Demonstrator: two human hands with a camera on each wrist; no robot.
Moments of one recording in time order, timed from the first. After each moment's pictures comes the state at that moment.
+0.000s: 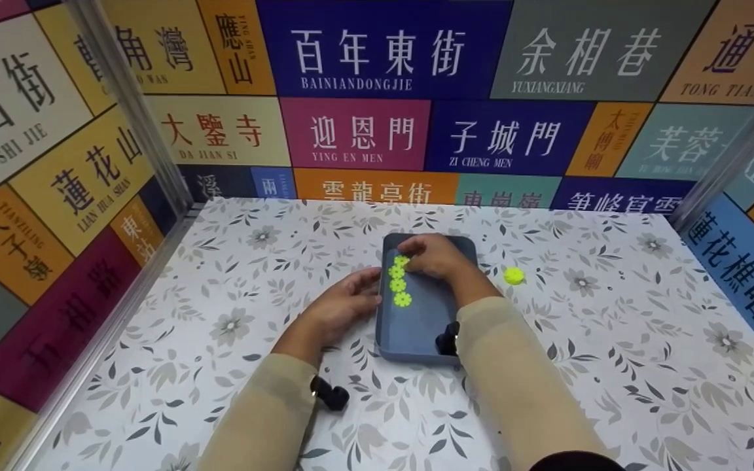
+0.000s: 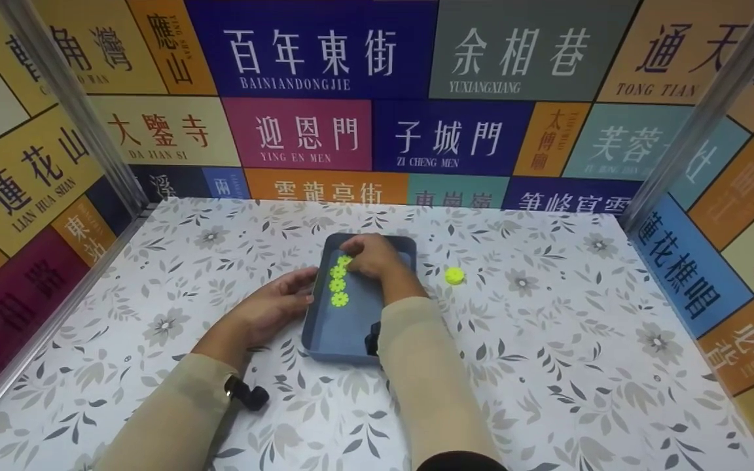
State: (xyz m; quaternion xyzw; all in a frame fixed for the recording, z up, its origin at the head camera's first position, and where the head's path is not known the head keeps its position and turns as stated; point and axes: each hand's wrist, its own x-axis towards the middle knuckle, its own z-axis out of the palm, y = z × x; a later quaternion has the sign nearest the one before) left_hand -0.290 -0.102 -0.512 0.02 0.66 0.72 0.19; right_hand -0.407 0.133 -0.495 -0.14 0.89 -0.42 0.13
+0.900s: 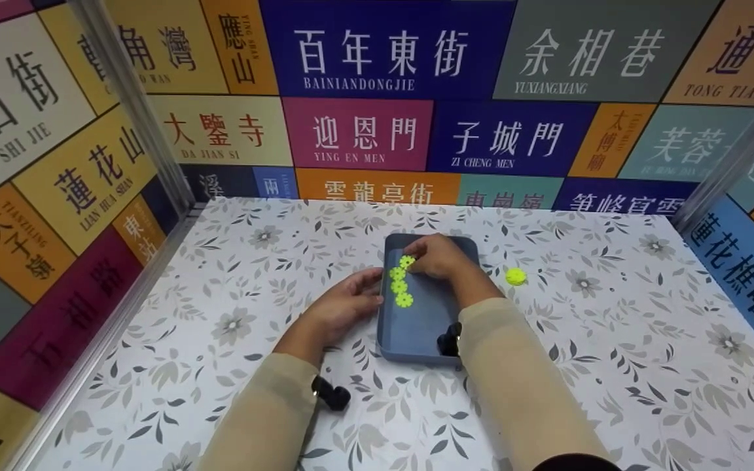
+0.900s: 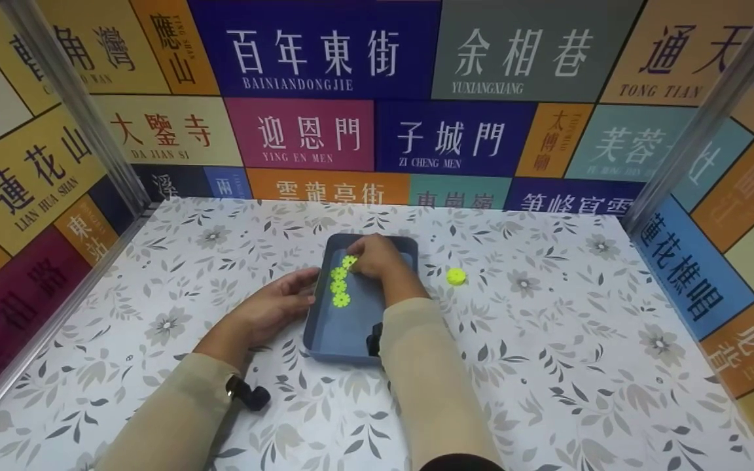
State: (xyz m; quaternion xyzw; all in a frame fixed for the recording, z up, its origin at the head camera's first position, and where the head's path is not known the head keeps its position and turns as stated) left_hand -0.287 -0.101 -0.510 0.04 0.64 0.74 0.19; right_hand -0.404 0.132 -0.488 -0.12 0.91 -0.36 0.13
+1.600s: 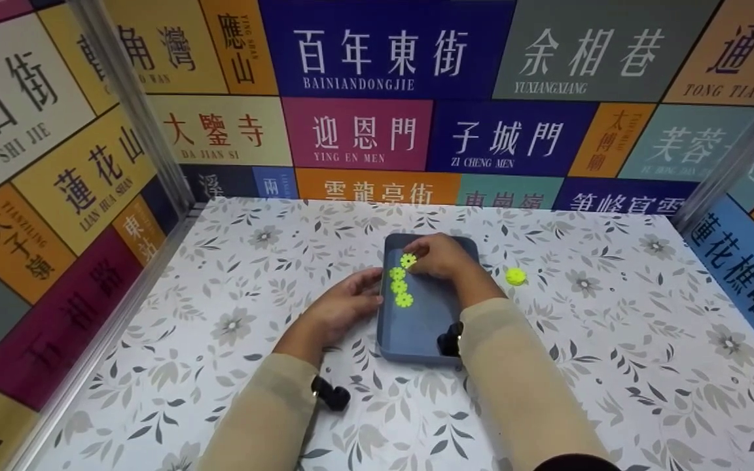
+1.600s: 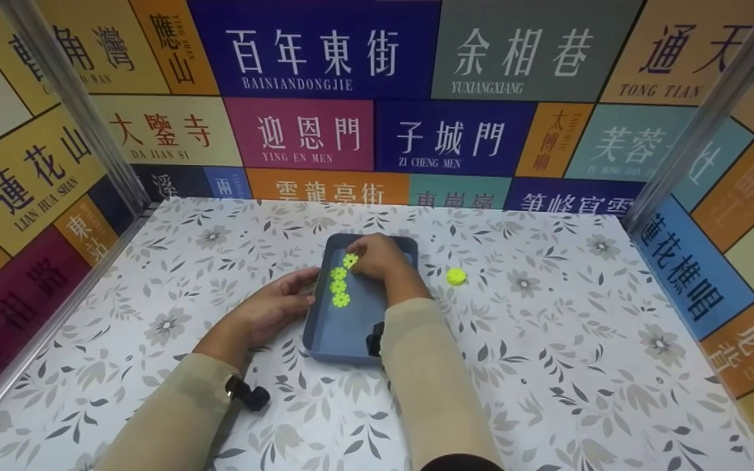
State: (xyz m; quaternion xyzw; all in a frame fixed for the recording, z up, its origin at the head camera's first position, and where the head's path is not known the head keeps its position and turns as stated) left_hand -0.289 -0.101 -0.509 0.02 0.66 0.73 0.19; right_hand -0.407 0.138 -0.489 -0.16 0.91 -0.36 0.11
